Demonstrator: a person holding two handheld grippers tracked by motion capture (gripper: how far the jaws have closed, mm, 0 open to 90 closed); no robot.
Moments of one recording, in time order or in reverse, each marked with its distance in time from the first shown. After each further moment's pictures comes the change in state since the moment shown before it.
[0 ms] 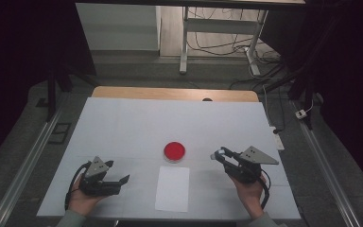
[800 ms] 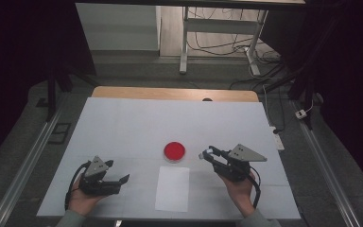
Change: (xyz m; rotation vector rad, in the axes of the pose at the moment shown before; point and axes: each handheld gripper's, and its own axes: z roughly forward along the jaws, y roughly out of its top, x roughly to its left) left arm 0.001 0.000 0.001 -0.007 -0.009 -0.009; right arm 0.020 0.010 0.022 -0.010 0.082 -0.021
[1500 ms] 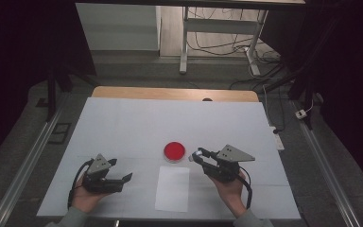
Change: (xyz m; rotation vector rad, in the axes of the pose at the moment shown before) left arm -0.001 0.005 0.007 -0.008 -0.026 0.002; right arm 0.020 0.003 0.019 0.012 0.055 -0.013
